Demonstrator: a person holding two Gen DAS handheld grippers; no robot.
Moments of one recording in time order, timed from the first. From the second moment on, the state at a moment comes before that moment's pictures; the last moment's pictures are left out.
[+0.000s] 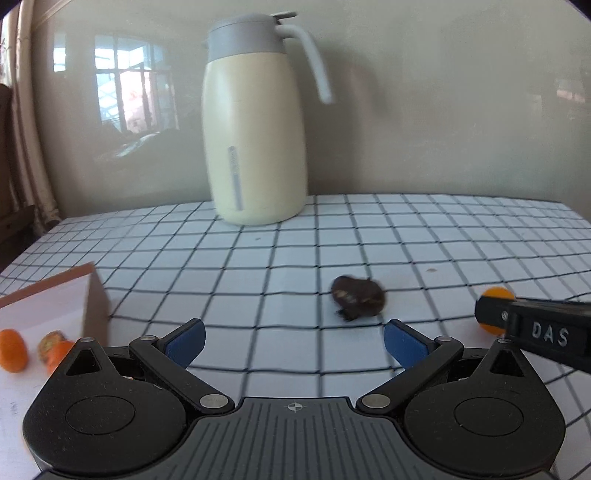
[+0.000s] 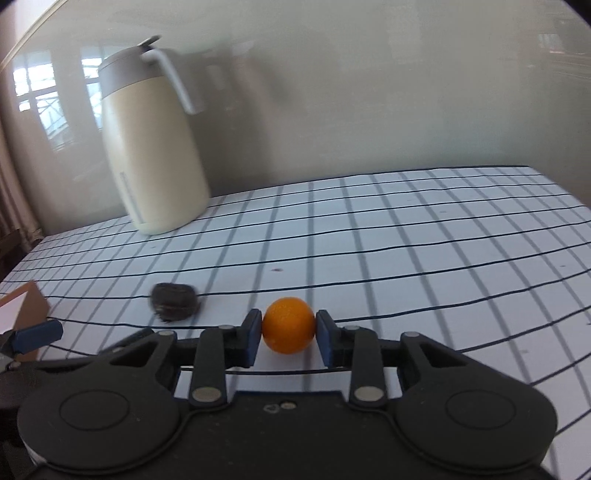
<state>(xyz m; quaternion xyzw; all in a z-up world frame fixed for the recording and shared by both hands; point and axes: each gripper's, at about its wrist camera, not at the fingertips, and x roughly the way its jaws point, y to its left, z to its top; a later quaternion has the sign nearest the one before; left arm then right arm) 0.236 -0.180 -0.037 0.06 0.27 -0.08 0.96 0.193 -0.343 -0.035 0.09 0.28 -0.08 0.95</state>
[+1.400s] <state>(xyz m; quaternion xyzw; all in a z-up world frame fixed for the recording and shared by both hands) 0.204 -0.168 -0.040 0.04 0.30 -0.13 0.94 0.164 -0.338 -0.034 0.09 0.30 -0.03 0.95</state>
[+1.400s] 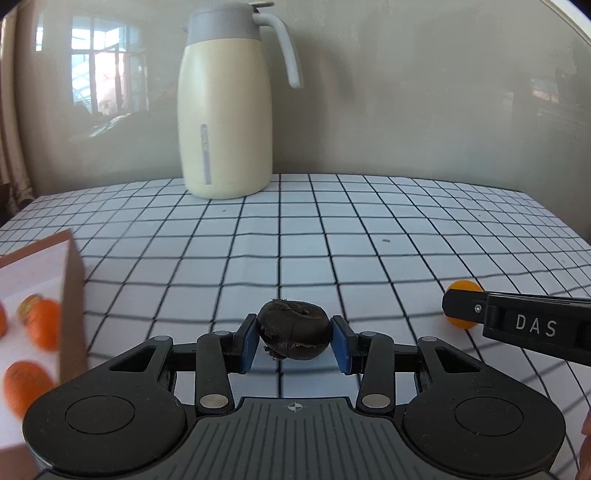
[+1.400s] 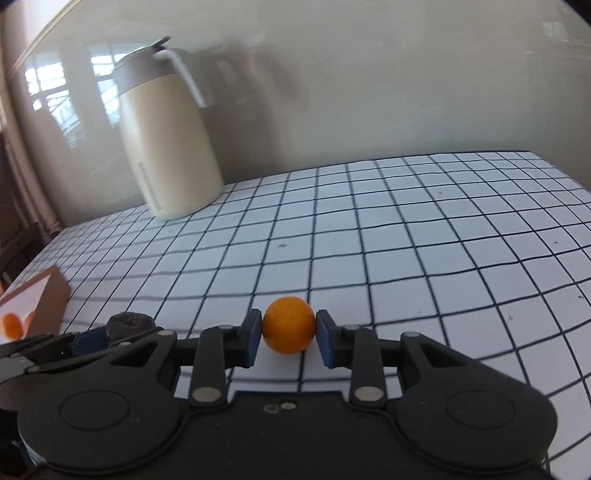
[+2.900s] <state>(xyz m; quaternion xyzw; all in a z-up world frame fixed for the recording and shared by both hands) 0.103 -0.050 -0.006 0.02 0.25 -0.08 0.97 0.093 -0.215 -0.018 0.03 0.26 0.11 0.96</state>
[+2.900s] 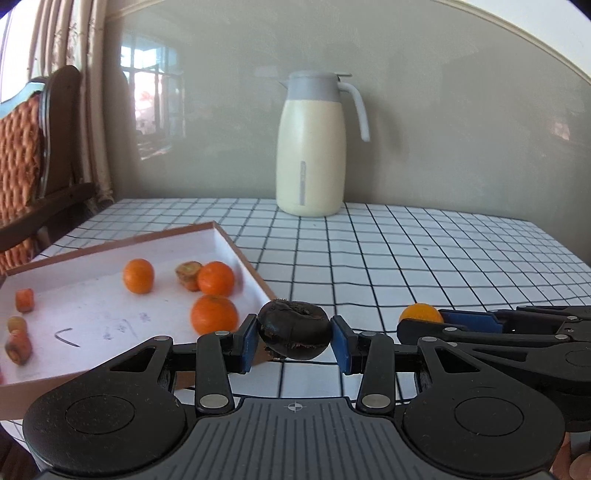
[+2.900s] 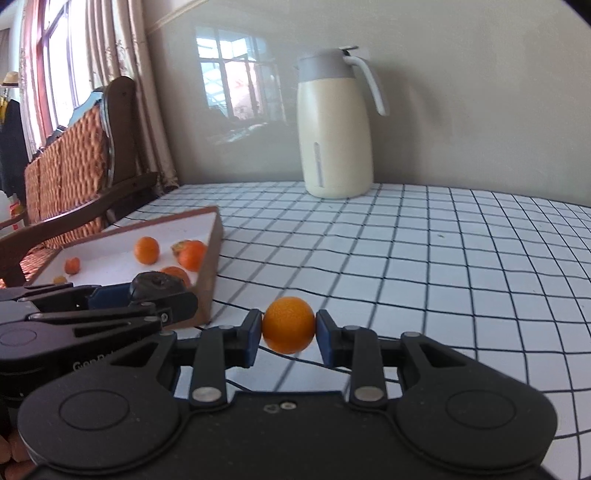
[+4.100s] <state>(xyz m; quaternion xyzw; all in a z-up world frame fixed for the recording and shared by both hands) 0.084 0.067 0.002 -0.04 0.22 0.06 0.97 0.110 -0.112 -0.011 0.02 0.23 0.22 0.95</state>
